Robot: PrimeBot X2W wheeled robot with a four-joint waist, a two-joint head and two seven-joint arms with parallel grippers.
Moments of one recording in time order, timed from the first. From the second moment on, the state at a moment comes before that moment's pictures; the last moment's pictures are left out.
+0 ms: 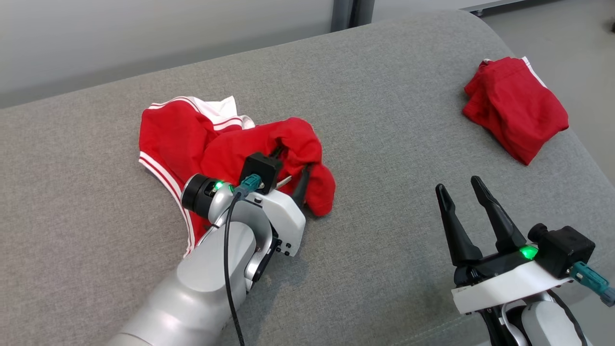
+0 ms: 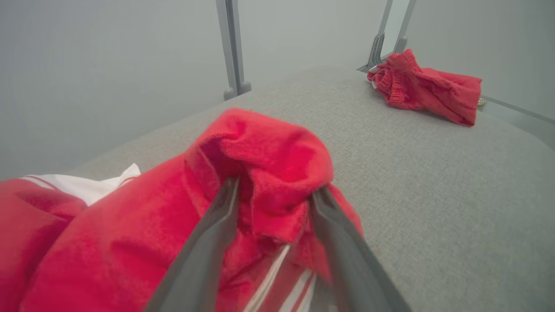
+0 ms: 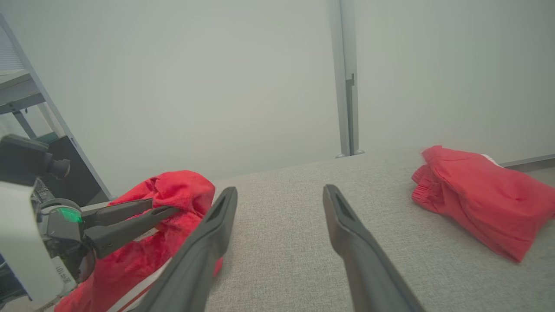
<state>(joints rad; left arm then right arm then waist) -0.77 0.04 -0.90 0.83 -0.63 0.13 -0.20 -0.18 -0.15 0.27 0.11 0.44 0.13 -0.25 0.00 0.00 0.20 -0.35</state>
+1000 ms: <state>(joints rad) -0.49 0.15 -0.71 0.34 -0.60 0.30 -0.25 -0.13 -0.17 0.24 0.08 0.41 0.13 -0.25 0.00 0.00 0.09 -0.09</state>
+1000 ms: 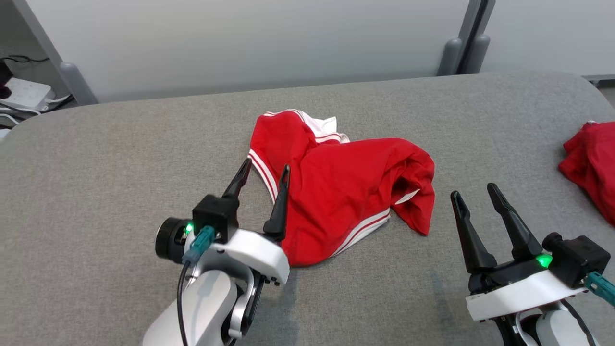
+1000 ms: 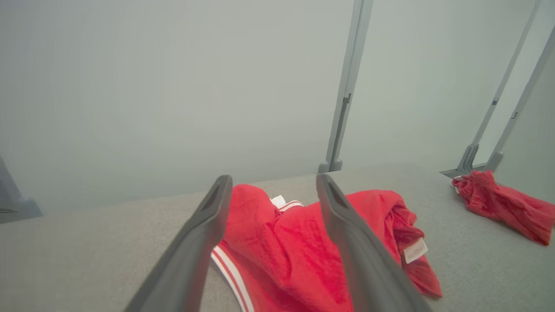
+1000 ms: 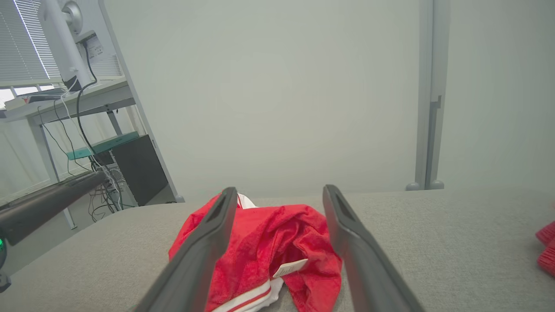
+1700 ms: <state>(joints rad) -0.25 0.19 -0.70 0.27 -0.59 0.32 -0.25 -0.07 -0.17 0.21 0.08 0.40 0.13 -0.25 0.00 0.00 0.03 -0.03</state>
